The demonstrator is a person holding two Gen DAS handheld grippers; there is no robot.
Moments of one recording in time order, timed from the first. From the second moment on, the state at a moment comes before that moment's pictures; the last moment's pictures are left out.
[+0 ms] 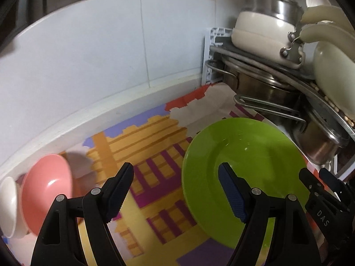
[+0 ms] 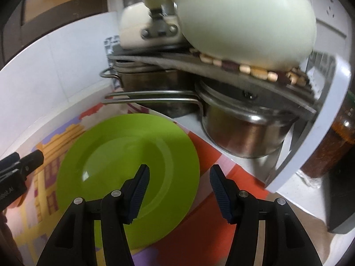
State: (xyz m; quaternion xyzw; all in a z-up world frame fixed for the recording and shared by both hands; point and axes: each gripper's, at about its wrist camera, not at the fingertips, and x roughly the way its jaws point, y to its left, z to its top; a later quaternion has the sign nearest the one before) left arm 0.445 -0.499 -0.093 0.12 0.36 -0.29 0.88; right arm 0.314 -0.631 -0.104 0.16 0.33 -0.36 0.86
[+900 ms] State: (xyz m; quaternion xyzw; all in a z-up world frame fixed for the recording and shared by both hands) left arm 0.462 -0.525 -0.141 0.12 0.42 -0.32 0.84; right arm 0.332 -0.650 -0.135 0.19 0.37 -0.33 0.85
